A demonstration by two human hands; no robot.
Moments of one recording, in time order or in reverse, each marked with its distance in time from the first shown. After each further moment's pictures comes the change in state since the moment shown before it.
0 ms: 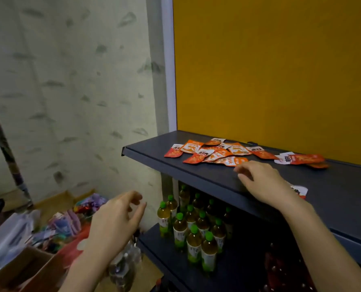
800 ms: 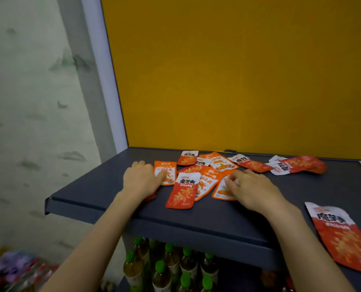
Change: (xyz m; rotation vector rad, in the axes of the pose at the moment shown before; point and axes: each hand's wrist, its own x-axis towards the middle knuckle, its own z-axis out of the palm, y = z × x) left_hand 0.287 0.012 0.164 0.180 -0.375 0.243; right_hand 0.123 -0.004 0.052 -0.152 -0.043 0.532
